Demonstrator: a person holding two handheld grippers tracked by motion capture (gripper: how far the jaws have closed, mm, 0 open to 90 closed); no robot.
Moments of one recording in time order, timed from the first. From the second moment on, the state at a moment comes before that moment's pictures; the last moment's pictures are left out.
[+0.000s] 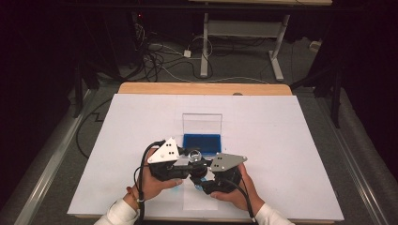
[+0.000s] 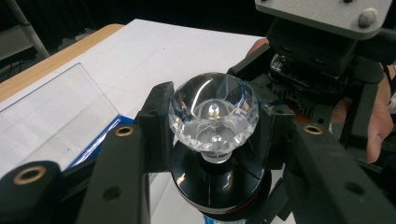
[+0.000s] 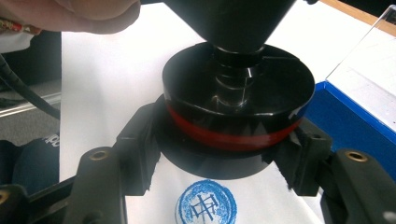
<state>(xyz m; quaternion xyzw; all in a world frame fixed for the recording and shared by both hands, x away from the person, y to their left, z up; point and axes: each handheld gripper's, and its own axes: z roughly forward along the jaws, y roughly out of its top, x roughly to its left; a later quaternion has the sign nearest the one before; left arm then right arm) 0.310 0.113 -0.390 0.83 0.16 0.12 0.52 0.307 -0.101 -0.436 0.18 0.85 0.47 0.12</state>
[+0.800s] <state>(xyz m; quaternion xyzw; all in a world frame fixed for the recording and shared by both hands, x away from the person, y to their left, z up) 0.312 0.114 -0.397 0.82 0.15 0.09 0.54 0.306 -0.104 -0.435 0.18 0.85 0.48 0.11</state>
